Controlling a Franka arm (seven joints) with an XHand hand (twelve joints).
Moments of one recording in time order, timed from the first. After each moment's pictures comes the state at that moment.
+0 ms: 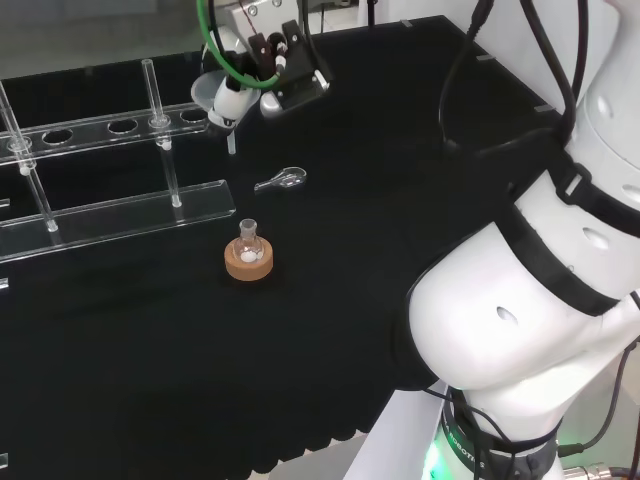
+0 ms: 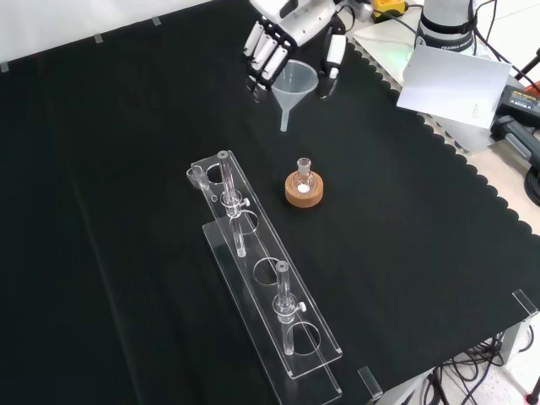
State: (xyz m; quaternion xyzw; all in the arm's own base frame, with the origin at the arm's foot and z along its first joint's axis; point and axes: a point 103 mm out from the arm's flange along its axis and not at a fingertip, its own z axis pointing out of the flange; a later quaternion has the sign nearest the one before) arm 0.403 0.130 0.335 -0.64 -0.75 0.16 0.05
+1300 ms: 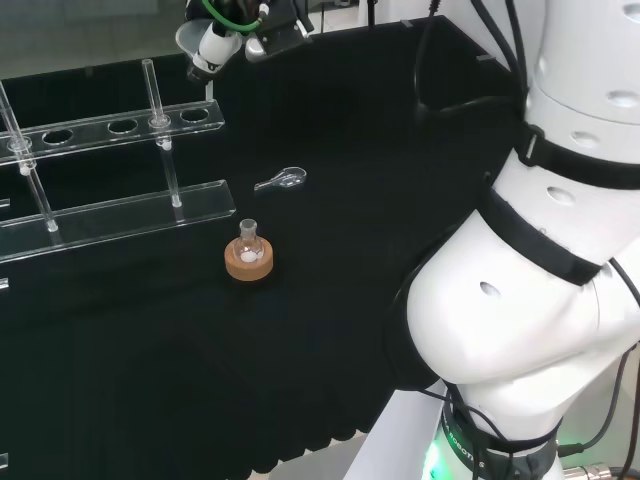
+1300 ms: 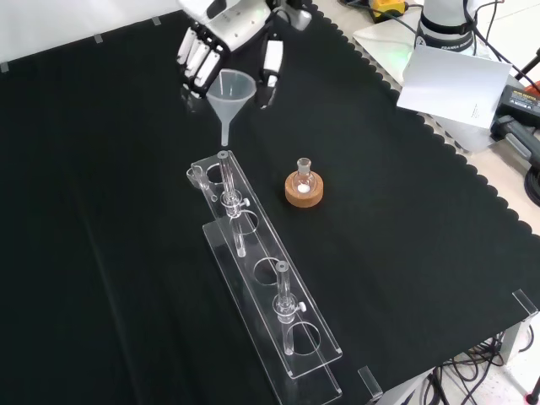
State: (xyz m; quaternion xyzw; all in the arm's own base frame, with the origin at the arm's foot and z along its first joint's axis) arm 0.512 0.124 0.347 -0.63 -0.77 0.12 0.05
